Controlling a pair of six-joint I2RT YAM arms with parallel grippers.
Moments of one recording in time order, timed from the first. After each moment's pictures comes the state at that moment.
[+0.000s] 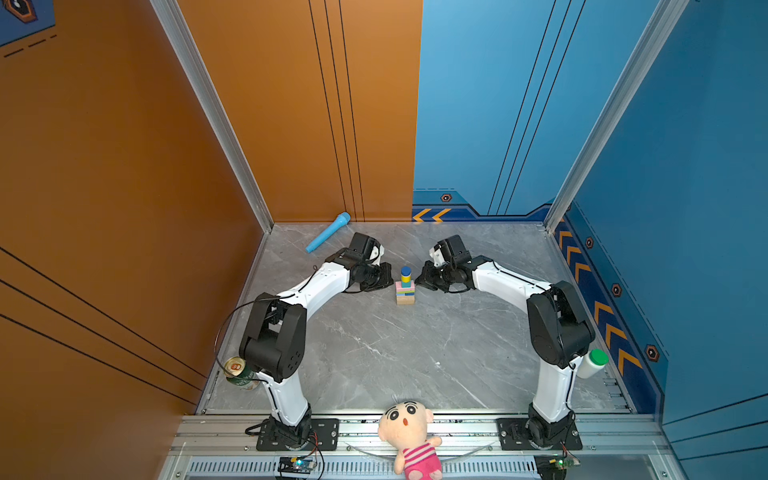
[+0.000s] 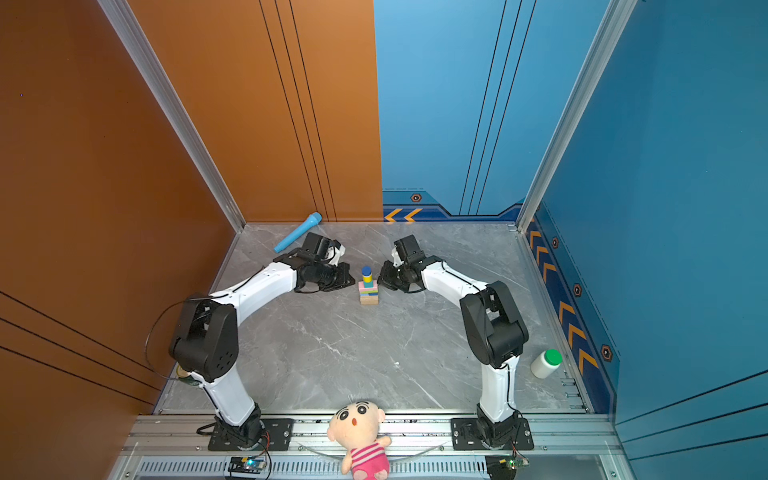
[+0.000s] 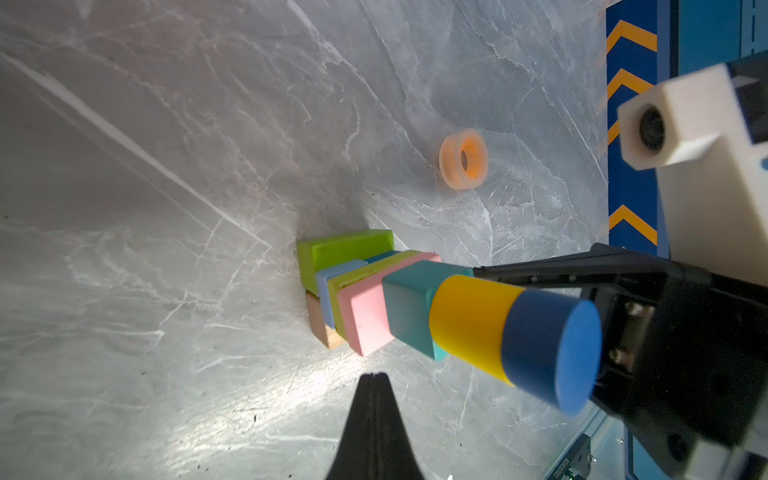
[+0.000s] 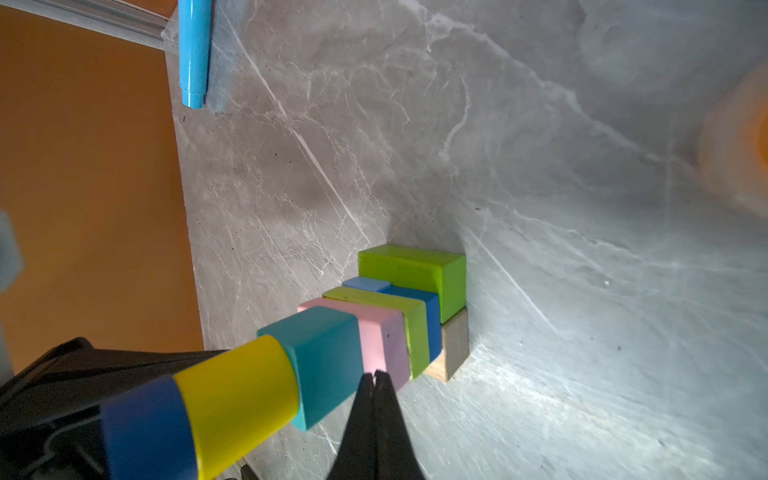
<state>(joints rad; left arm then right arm) -0.38 1.77 1.31 -0.49 0.39 -0.51 0.47 1.93 1.38 -0.35 -0.43 0.78</state>
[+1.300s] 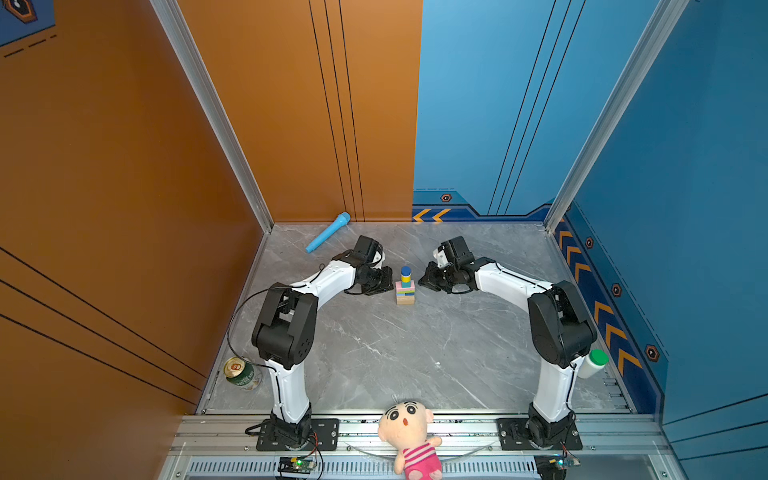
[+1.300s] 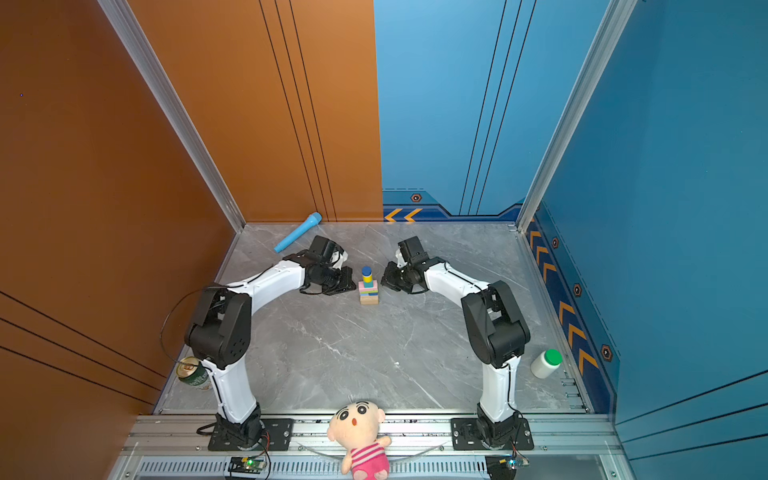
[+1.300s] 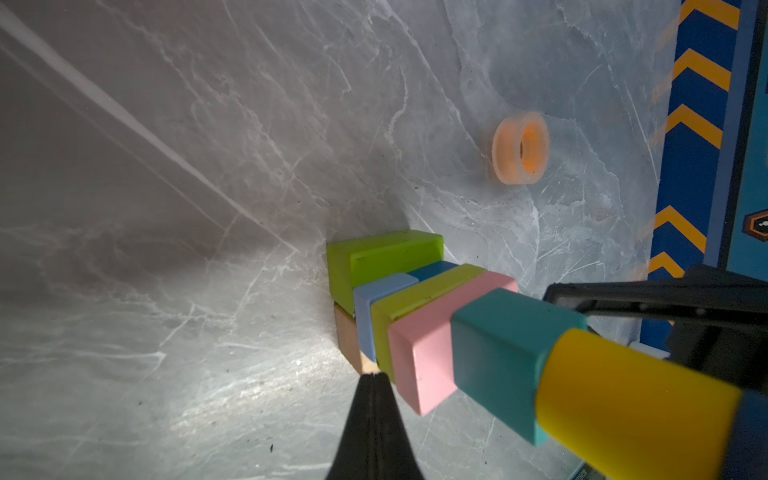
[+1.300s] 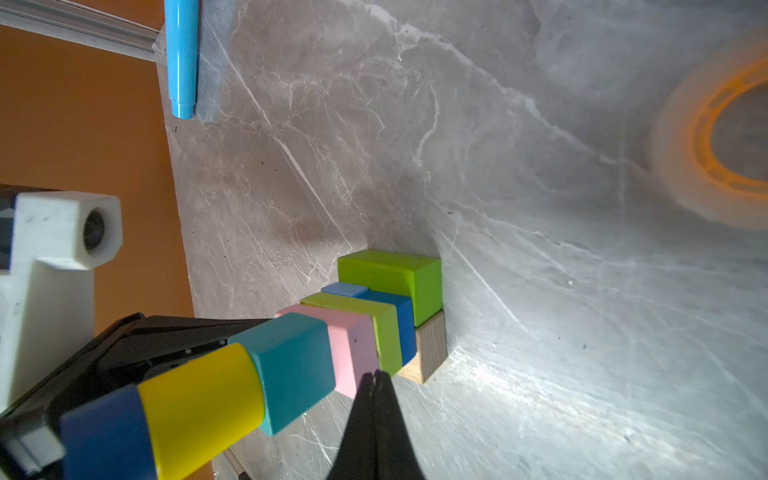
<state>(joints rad) -0.38 1.90 1.36 -0.51 0.39 -0.51 0.45 1.92 1.35 -0.33 -0.43 0.79</state>
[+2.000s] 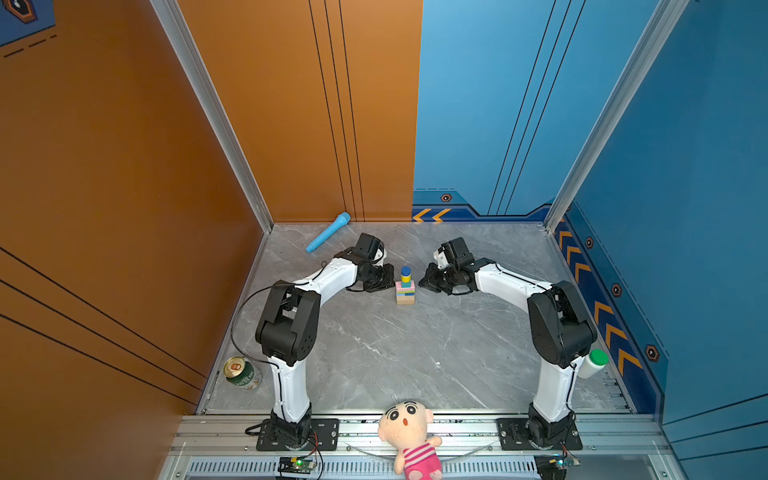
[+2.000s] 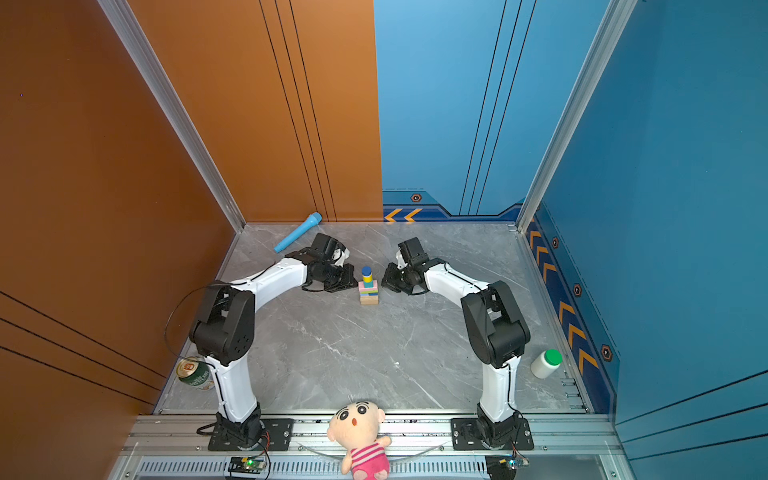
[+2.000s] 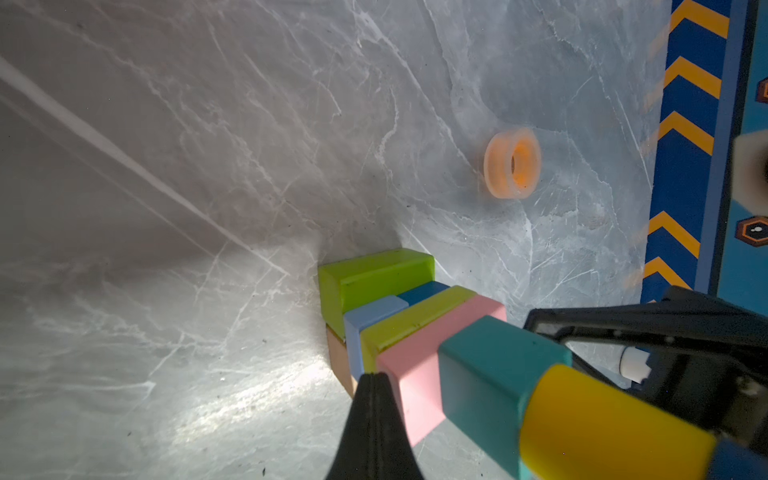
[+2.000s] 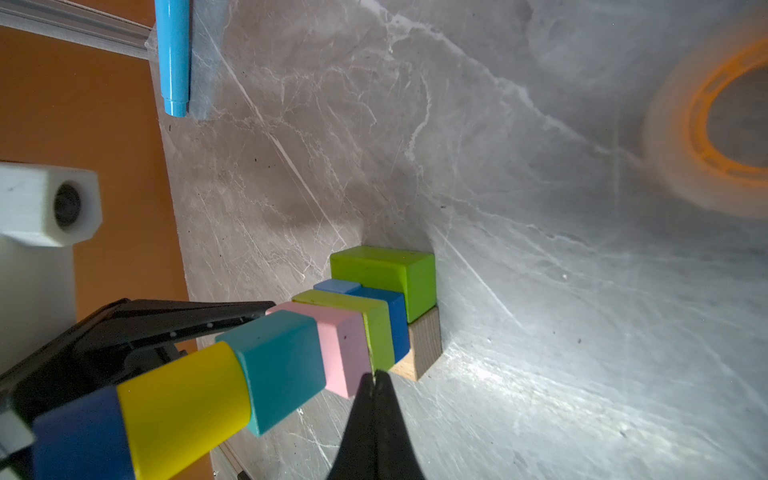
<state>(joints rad) -0.38 1.93 1.40 -0.51 0.40 -0.51 0.45 1.92 1.34 -0.33 -0.43 0.79</state>
